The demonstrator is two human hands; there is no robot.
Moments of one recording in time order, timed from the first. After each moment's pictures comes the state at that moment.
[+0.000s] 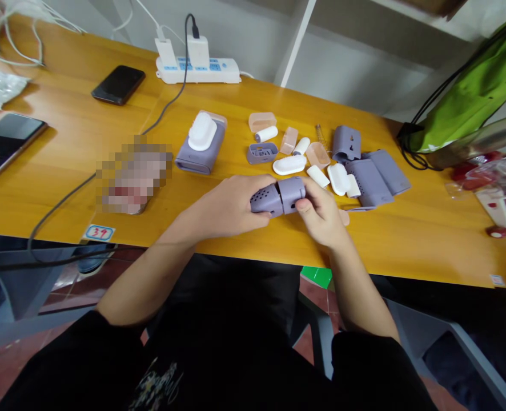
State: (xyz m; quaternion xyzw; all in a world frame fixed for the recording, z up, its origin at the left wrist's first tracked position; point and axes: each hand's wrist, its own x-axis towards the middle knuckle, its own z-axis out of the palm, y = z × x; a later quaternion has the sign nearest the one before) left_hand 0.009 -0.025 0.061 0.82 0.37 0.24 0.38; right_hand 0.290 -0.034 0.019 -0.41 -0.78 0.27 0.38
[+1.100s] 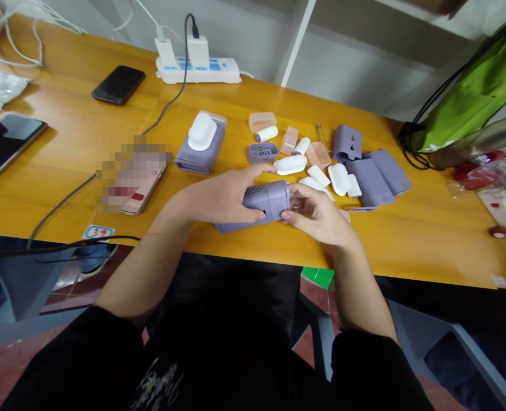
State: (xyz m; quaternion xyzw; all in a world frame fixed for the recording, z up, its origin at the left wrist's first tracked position) left_hand -0.010 0.003 0.055 0.82 0.34 0.21 0.40; right_hand 0.288 -0.037 0.021 -0.39 -0.71 0.48 0.32
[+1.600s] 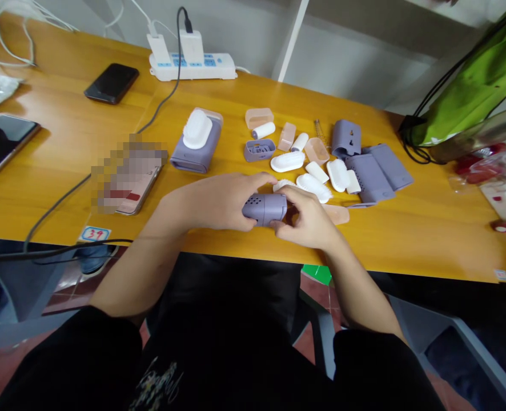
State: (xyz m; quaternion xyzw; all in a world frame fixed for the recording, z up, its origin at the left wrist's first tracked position) left_hand -0.007 -0.002 0.060 0.87 0.33 0.13 0.34; right_hand 0.267 -0.042 0.023 -0.42 -0.82 0.27 0.29
